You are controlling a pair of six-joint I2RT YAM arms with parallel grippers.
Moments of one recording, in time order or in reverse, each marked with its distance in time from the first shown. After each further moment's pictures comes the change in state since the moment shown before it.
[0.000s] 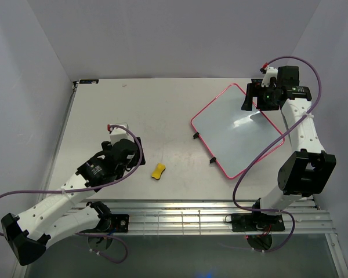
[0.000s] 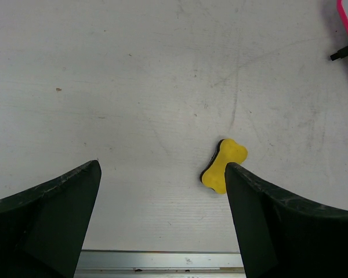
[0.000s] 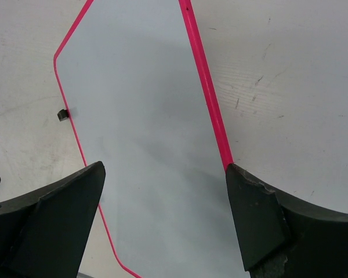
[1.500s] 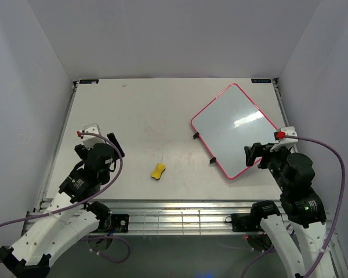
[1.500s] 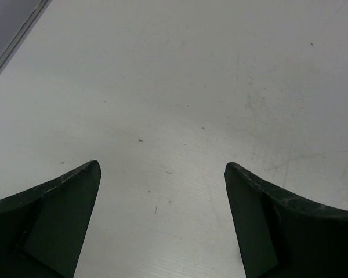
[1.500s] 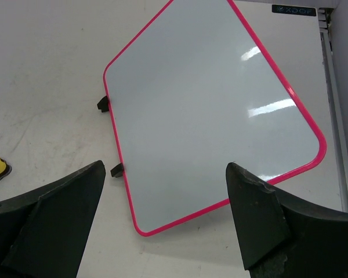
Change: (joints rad) left arm 0.196 -0.235 -0.095 0.098 -0.188 0.111; right arm 0.298 -1.231 -0.808 0.202 0.337 0.150
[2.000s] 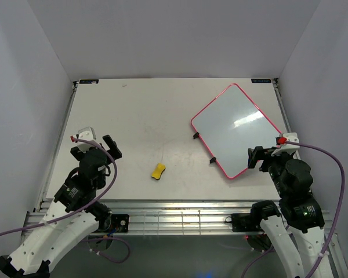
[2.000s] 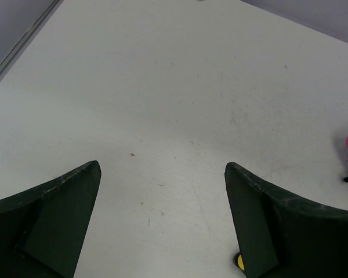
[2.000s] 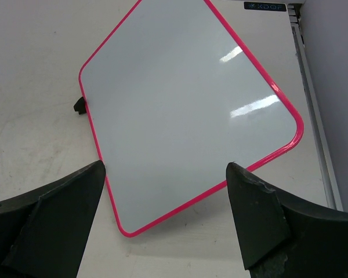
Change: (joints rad) left arm 0.001 -0.121 -0.051 0.084 0.003 0.063; right arm 0.036 -0.107 -0.080 0.006 0.130 -0.001
